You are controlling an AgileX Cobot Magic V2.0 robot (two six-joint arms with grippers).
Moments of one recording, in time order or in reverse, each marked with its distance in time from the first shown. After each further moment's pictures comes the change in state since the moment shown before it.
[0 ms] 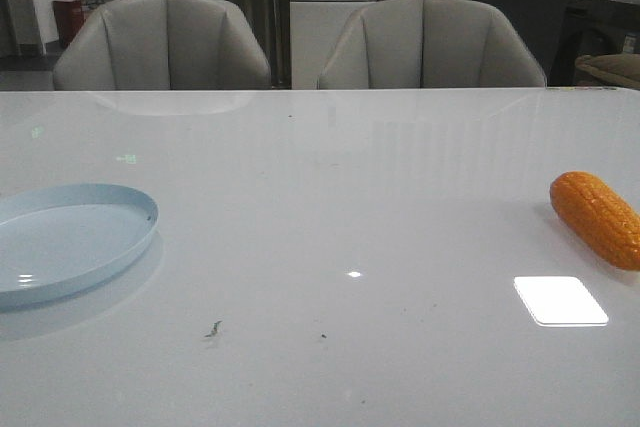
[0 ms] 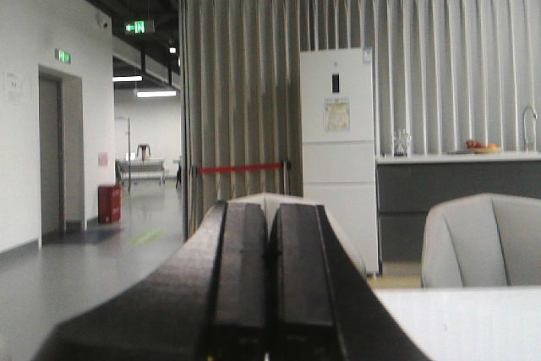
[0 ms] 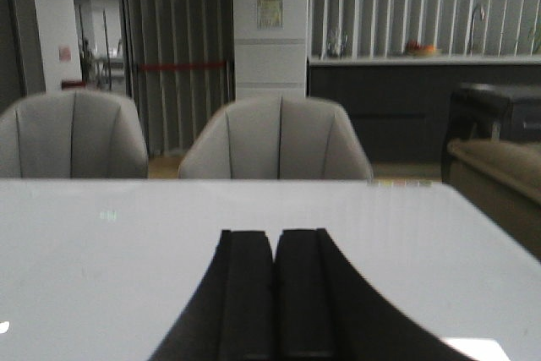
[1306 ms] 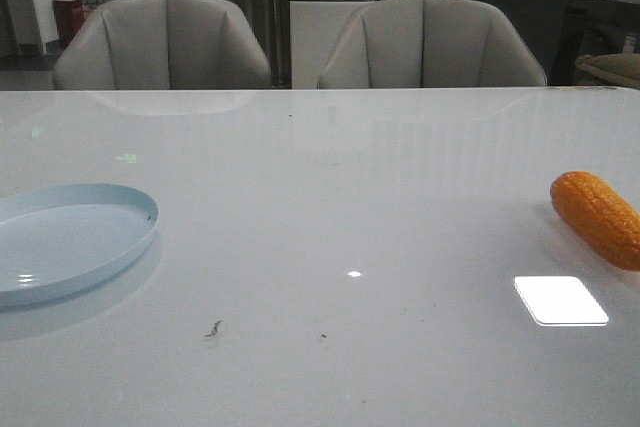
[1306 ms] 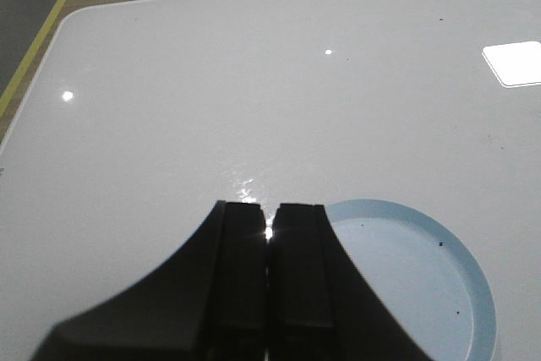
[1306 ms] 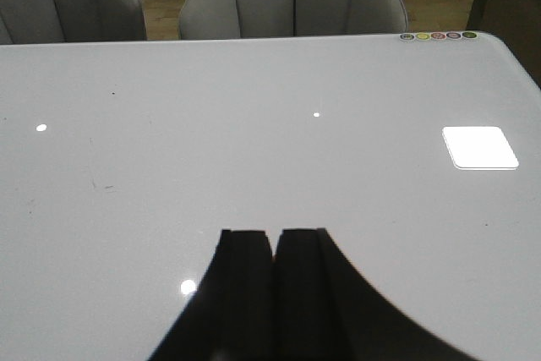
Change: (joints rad) left arm 0.000 0.904 -0.746 0.074 0.703 0.000; right arm 0.000 0.805 -0.682 0.005 0.387 0.044
